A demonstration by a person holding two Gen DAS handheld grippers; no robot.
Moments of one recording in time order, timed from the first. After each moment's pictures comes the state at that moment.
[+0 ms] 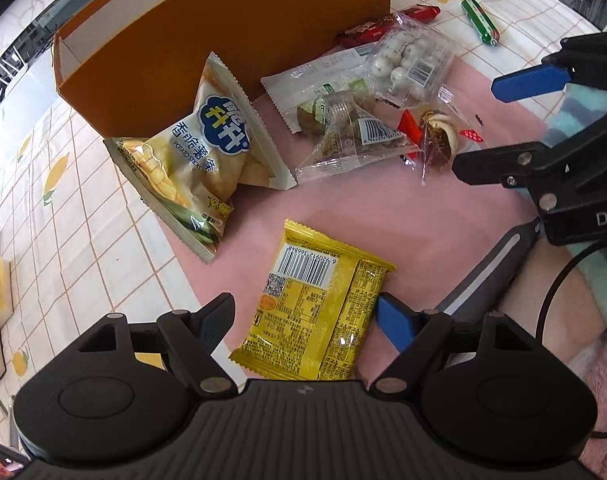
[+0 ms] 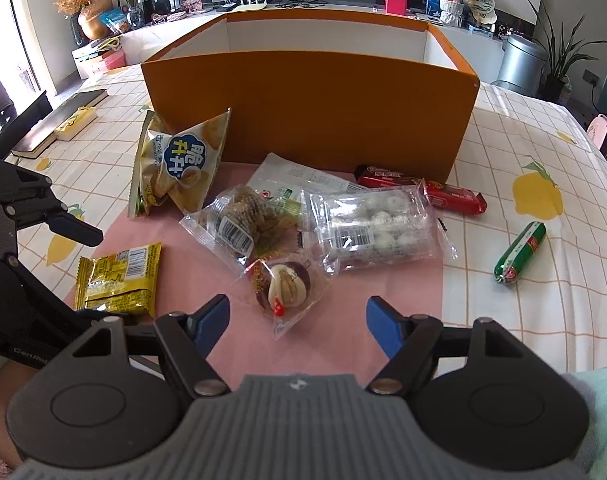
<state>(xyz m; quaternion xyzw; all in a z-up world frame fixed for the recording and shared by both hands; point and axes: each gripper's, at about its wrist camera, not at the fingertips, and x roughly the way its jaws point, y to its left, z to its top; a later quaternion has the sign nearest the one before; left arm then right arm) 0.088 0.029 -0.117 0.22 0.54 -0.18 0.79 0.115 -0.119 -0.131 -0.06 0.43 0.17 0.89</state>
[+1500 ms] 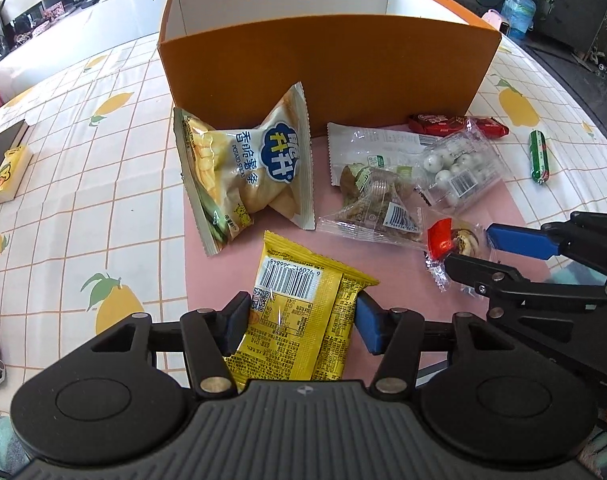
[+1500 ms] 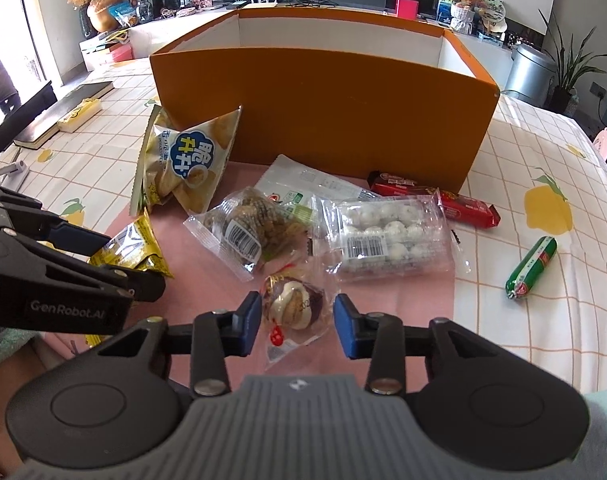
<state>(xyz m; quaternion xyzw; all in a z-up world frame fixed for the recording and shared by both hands) 0.093 0.034 -0.092 0.03 0.52 -0.06 0.85 0.116 -0.111 -0.134 -0.07 0.43 0.17 0.89</state>
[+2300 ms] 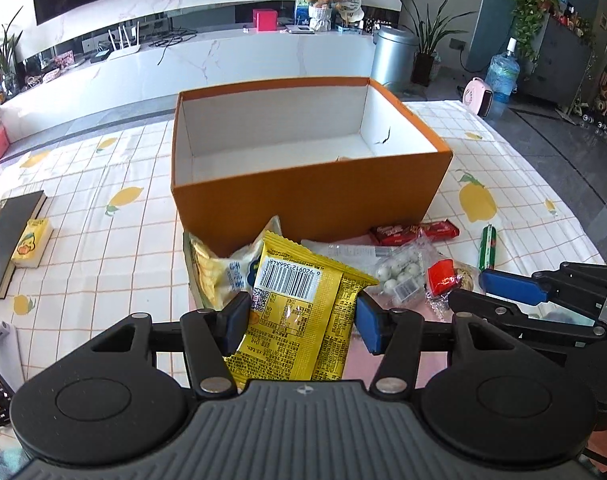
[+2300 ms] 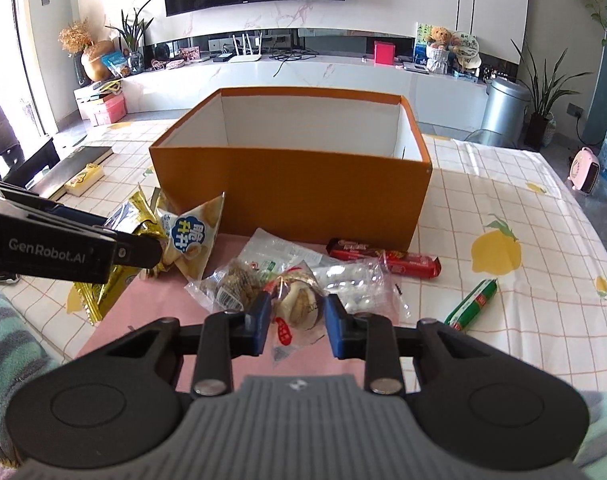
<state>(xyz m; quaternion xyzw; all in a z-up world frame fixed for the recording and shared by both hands) 0.091 0.020 -0.007 0.00 0.43 -0.07 0.90 0.101 -0.144 -0.063 -0.05 0.36 0.16 0.92</state>
